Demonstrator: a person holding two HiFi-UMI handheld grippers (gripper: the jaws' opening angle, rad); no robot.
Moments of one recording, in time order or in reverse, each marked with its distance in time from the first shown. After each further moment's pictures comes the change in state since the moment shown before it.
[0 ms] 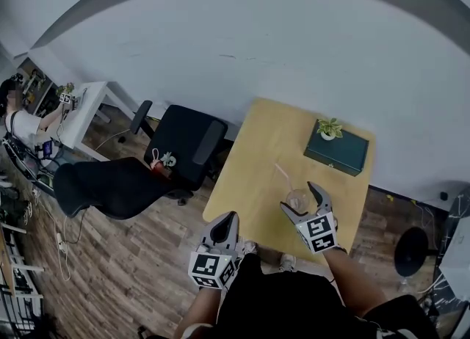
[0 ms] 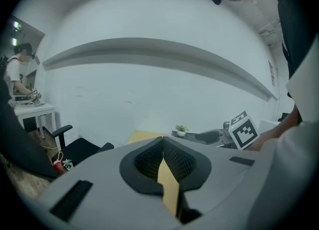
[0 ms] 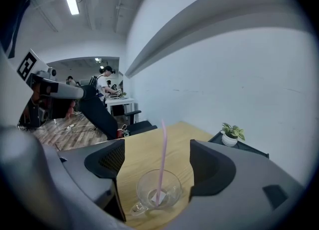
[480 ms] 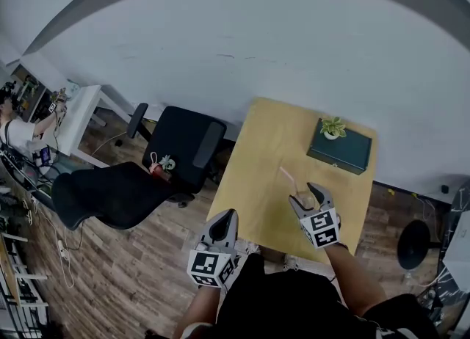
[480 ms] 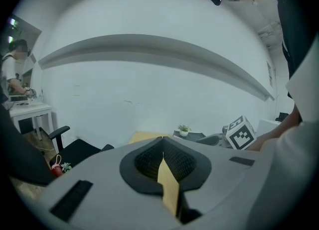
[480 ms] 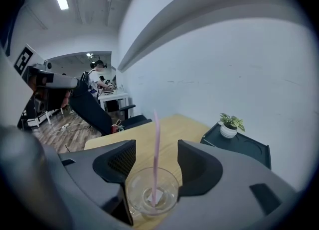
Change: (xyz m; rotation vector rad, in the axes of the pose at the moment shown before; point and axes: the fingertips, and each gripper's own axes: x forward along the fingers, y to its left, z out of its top) left arm 0.016 0.030 0.007 0.008 0.010 -0.031; right arm 0.028 -0.014 -0.016 0.046 0.075 -0.049
